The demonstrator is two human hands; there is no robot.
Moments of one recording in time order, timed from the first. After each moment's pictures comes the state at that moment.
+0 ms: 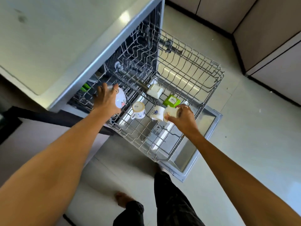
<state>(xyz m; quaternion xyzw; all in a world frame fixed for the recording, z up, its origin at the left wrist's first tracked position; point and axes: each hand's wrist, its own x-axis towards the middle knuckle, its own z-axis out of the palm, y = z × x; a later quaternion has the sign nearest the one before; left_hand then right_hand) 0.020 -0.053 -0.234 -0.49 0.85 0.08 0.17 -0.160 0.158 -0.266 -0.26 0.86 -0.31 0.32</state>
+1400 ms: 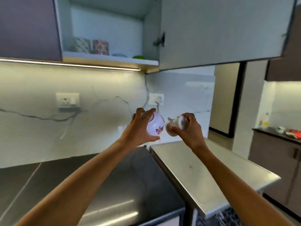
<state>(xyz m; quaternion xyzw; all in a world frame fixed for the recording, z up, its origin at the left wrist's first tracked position) 0.406 -0.037 0.191 -0.43 0.81 -0.06 -0.39 0.208 0.002 0.190 -0.61 0.53 -0.58 0.12</state>
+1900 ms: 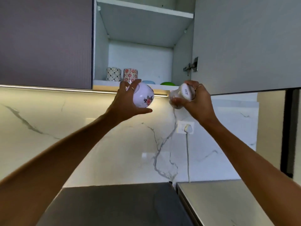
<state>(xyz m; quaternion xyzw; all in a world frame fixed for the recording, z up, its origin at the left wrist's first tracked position) 0.519 -0.092 0.348 -0.49 0.70 -0.19 -0.49 0.283 -0.102 0.354 -0.69 0.33 -0.64 0.03</state>
